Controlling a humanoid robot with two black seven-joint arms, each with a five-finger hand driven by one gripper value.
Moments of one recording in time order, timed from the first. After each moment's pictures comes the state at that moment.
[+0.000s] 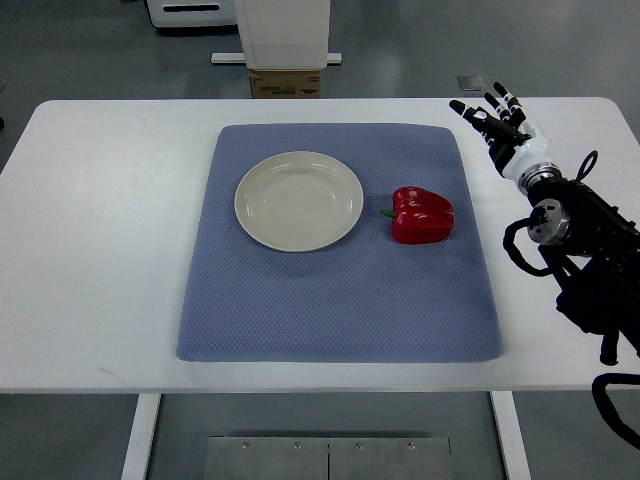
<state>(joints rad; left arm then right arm) -0.01 0.00 -0.21 -0.17 0.05 -0.02 -0.14 0.85 -0.06 0.99 0.53 -0.44 -0.01 0.19</state>
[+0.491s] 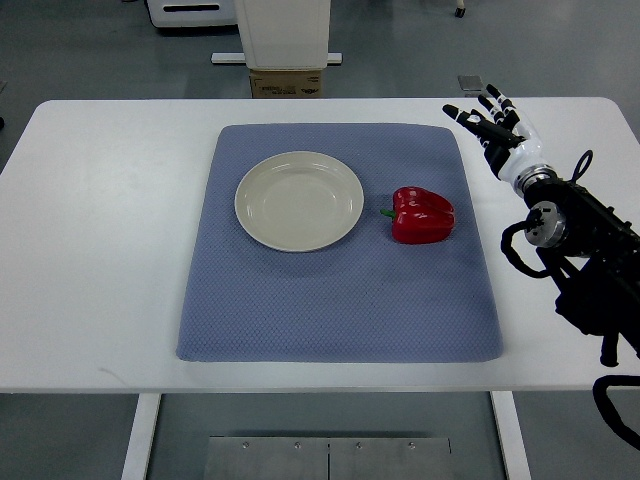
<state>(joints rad) 0.00 0.00 -0.21 -0.17 0.05 -0.02 -0.14 0.85 -0.07 0.96 0.53 -0.44 -0.01 0.19</state>
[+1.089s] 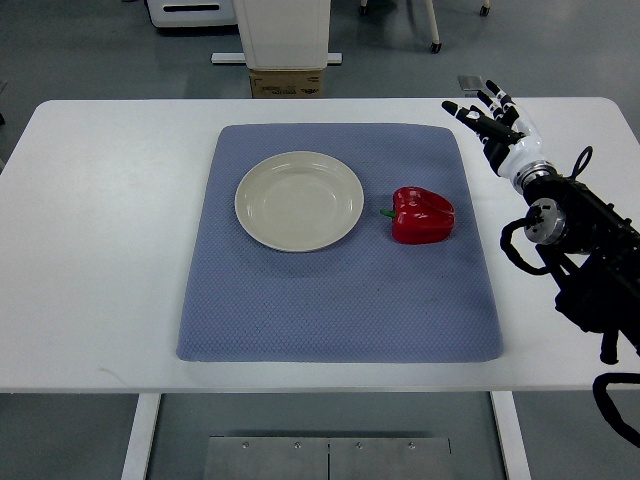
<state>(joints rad) 0.00 0.00 -0.21 -0.18 0.05 -0.02 -0.14 0.86 -0.07 0.96 0.54 -0.44 -0.01 0.19</state>
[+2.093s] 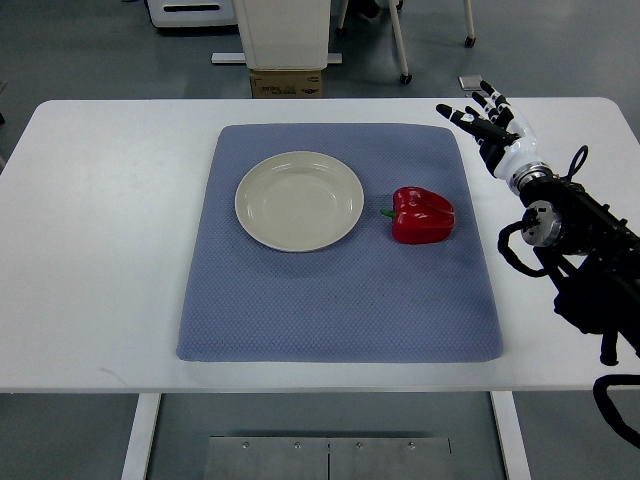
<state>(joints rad) 0.00 0.00 -0.21 -0.17 0.05 -0.02 -0.14 0.86 -0.07 0.92 0.54 -0.44 -0.01 0.20</state>
